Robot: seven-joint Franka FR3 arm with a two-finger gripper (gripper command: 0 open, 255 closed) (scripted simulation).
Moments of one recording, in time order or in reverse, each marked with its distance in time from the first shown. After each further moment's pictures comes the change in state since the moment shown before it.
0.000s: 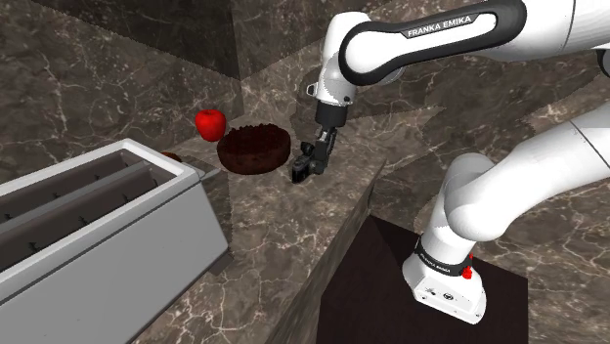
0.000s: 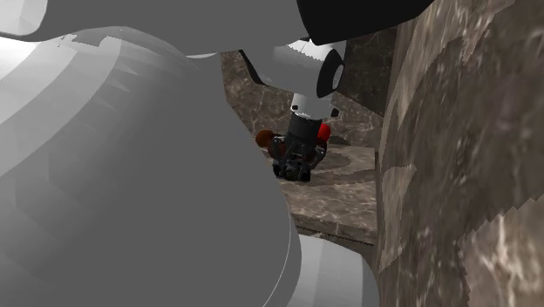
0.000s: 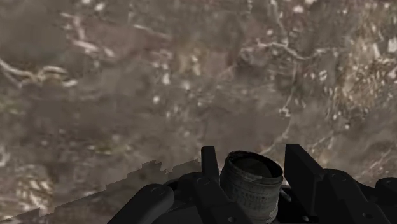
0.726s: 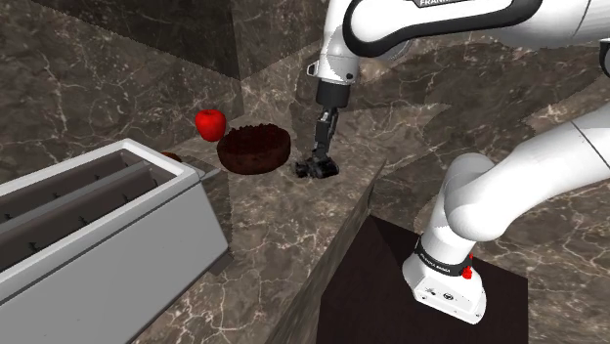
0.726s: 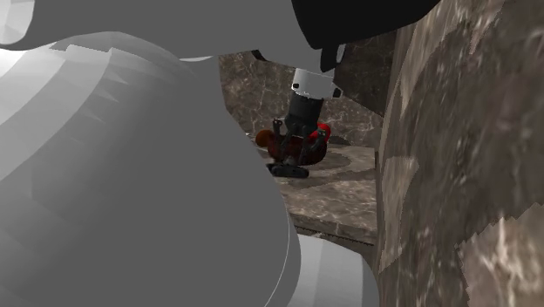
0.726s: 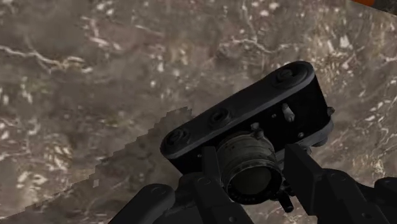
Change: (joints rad) arm -0.002 -0.009 -0.005 0.114 -0.012 -0.121 0.025
